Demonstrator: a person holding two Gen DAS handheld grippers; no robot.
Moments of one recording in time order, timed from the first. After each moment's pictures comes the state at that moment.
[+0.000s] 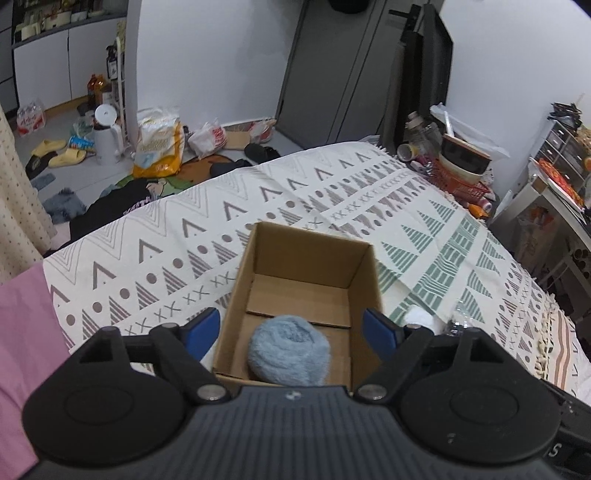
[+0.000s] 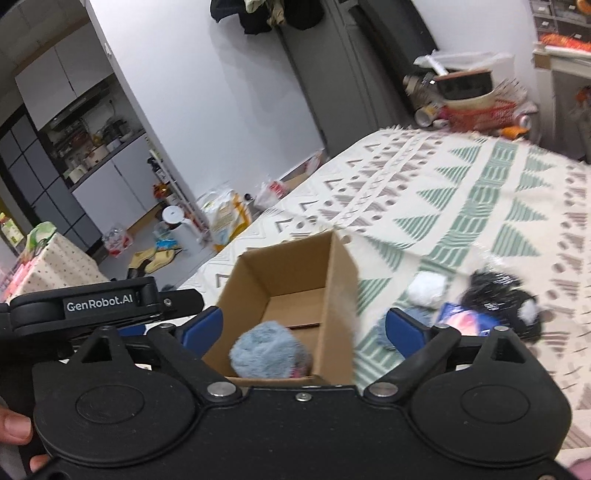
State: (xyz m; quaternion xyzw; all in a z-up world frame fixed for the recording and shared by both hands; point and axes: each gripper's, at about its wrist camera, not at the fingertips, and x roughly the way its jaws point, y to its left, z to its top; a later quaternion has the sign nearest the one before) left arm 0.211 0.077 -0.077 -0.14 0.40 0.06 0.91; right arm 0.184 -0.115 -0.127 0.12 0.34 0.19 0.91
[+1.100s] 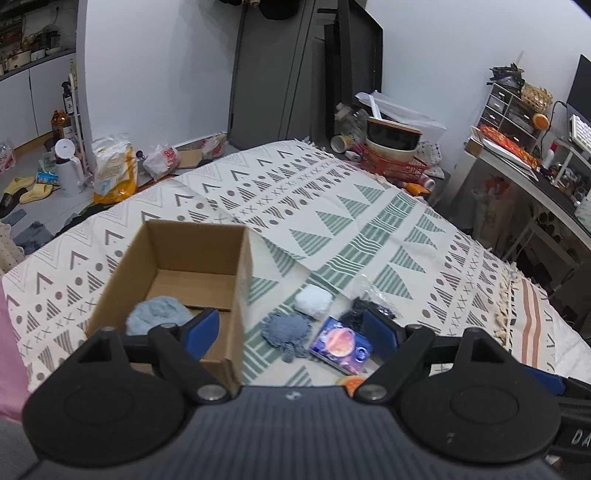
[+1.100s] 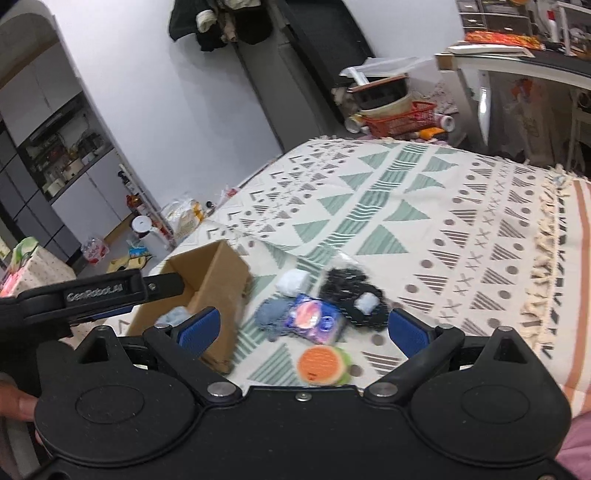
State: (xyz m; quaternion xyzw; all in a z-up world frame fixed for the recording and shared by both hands) left arm 0.195 -0.072 -0.070 -0.10 0.38 0.02 0.92; right arm 0.158 -0.280 -0.119 0.13 0.36 0.15 0.91
